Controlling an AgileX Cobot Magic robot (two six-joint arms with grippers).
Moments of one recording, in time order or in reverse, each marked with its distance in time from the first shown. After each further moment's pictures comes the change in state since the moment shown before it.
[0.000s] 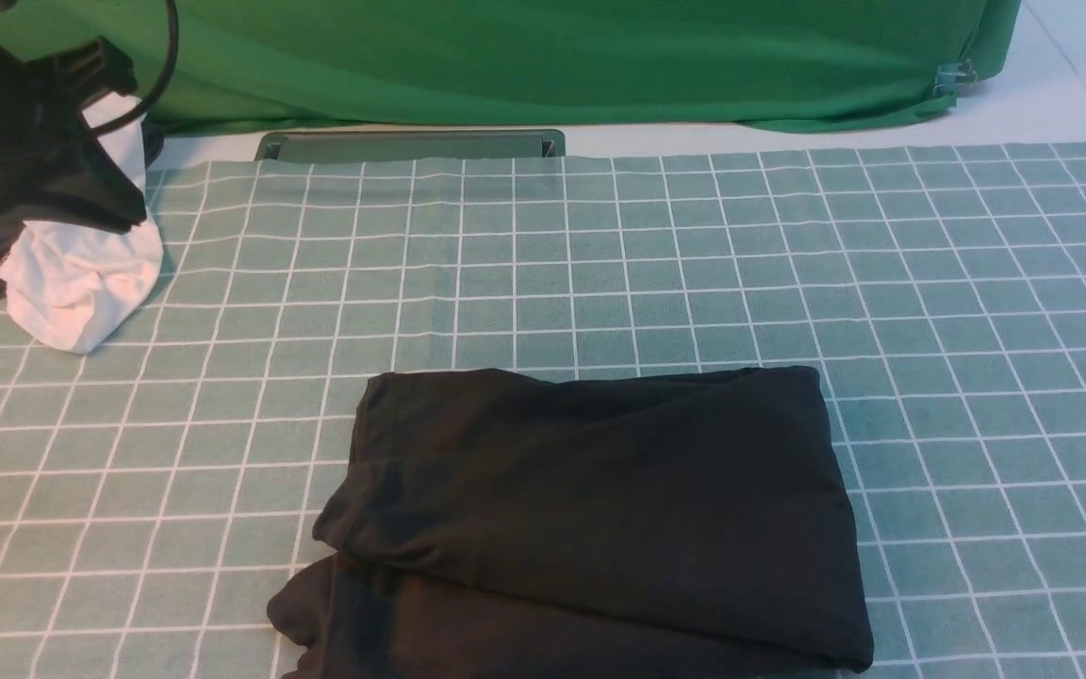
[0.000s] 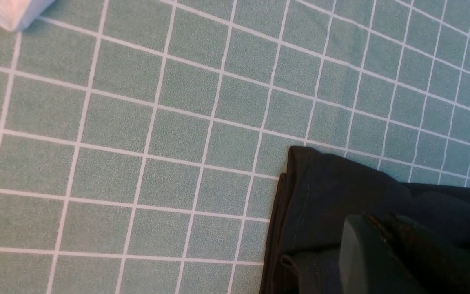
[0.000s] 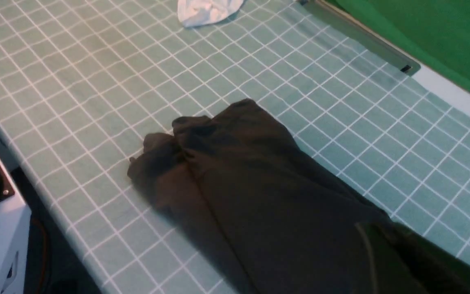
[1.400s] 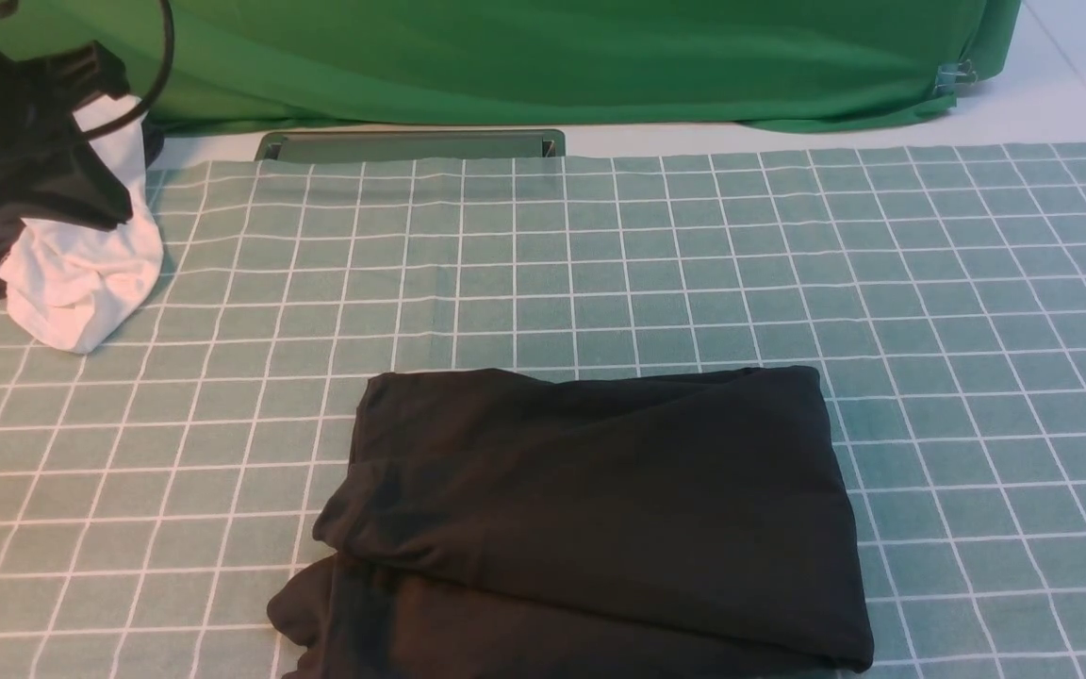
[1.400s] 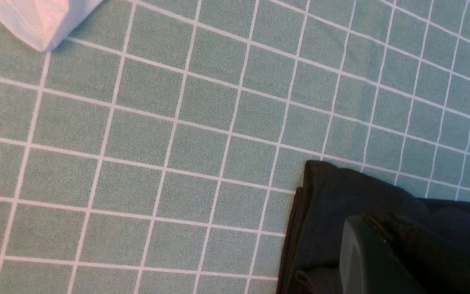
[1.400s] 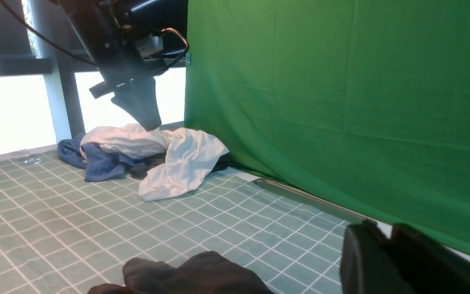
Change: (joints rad) right arm 0.000 -0.432 0.901 -0.004 -1.058 -0.004; left arm 0.000 0.000 0.000 0.034 -0.032 -0.019
